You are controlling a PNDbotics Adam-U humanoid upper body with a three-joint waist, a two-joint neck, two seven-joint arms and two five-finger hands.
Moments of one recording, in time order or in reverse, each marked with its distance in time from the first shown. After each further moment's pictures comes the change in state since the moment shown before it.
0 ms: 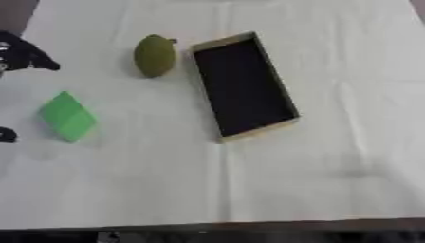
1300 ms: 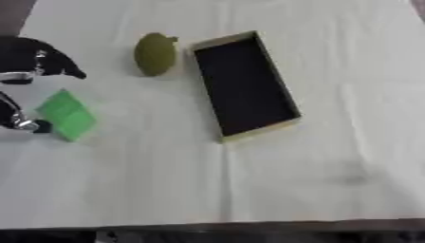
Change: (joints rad) left arm -0.097 -0.107 -0.092 0.181 -0.066 -0.016 0.016; right arm -0.011 0.016 0.046 0.000 0.069 0.000 0.000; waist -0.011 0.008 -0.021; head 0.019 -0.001
